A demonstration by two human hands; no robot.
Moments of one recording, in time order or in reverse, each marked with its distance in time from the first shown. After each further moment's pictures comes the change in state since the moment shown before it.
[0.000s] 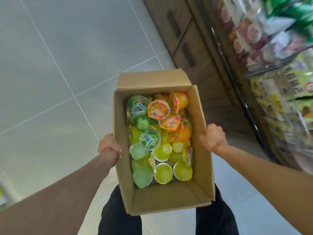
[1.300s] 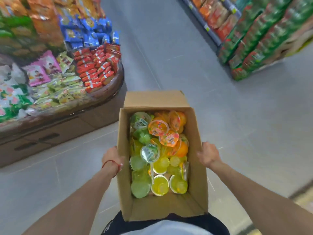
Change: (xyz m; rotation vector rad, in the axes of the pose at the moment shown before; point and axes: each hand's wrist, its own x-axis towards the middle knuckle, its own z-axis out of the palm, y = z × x) left_hand -0.412 -0.093 -0.019 1.193 -0.149 1.282; right_hand -0.616 0.209 0.201 1.044 0.285 0.867
